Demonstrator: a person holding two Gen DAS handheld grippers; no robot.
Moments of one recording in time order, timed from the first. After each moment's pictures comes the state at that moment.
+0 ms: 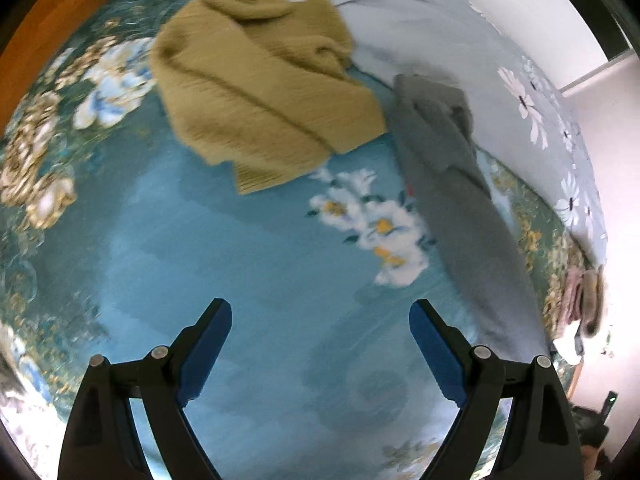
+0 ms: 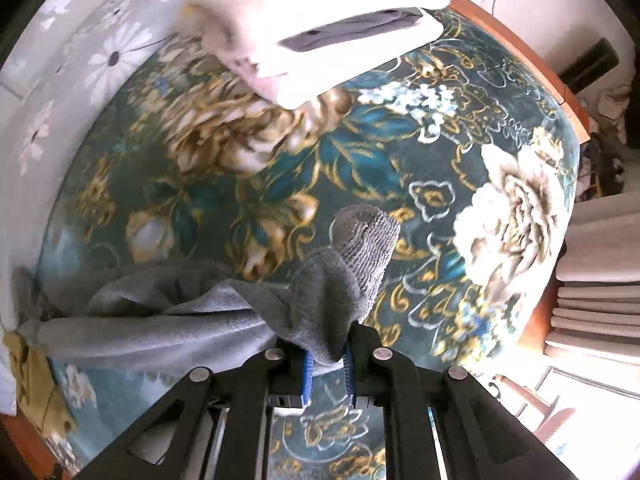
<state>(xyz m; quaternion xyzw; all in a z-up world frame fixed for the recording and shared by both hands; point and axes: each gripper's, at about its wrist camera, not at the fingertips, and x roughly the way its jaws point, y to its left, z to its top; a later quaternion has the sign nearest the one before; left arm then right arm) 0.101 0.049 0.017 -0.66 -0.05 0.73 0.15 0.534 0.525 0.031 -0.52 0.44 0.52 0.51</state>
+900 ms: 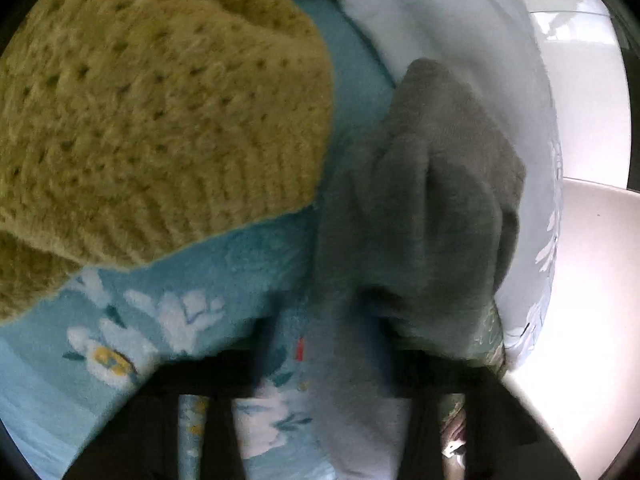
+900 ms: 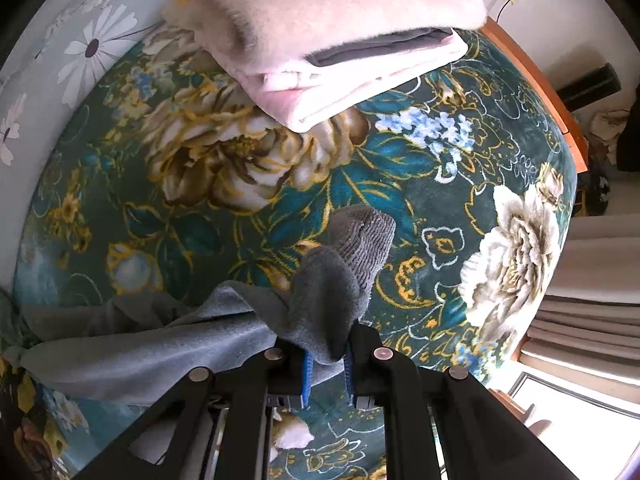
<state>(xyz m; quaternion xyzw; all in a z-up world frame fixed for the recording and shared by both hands) -0.028 0.187 -0.134 -0.72 -0.27 0.62 0.13 0.501 0.573 0.009 -0.56 0.42 0.49 0.52</state>
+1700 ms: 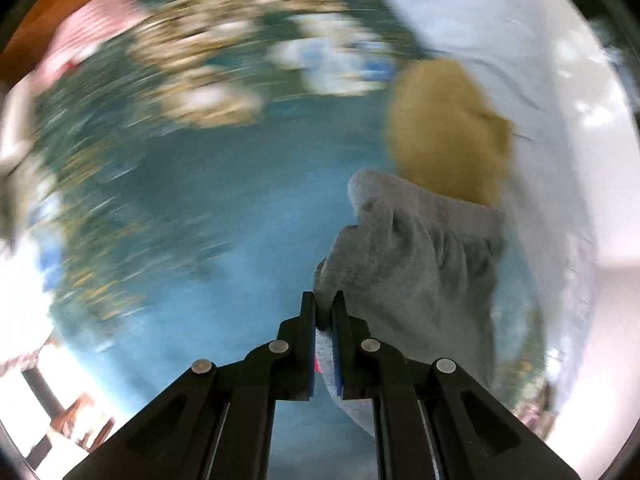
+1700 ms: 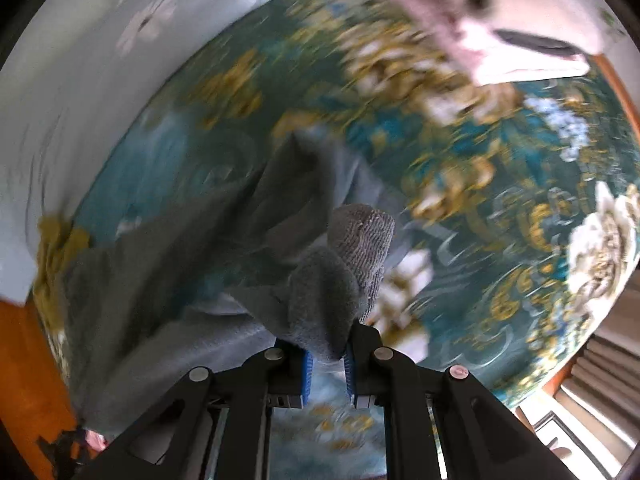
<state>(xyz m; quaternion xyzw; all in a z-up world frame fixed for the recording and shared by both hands) 0.174 -0.152 0.012 -0.64 -0.26 0.72 -0.08 0.419 0.433 0.020 -0.58 0.43 0.60 0.34</state>
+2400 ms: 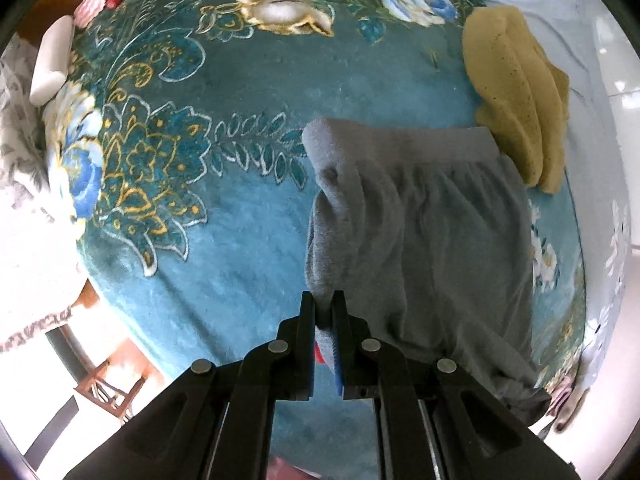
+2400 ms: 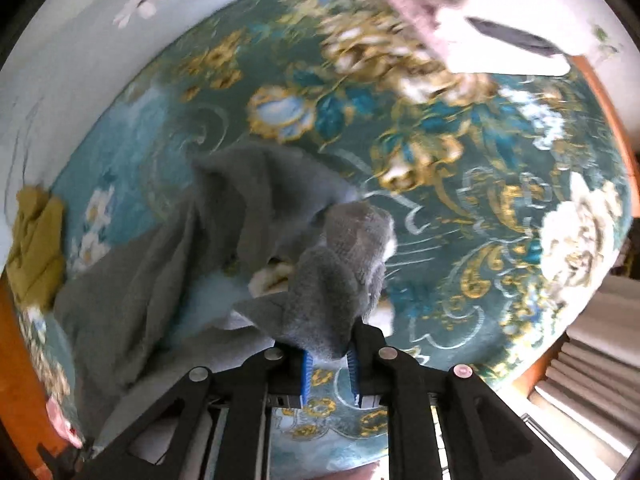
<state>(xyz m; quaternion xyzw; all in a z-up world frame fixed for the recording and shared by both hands) 0.225 -0.144 -0.018 -0.71 -0.22 0.67 -0.08 0.463 0.403 0.008 -0.60 0.39 0.60 0.35</state>
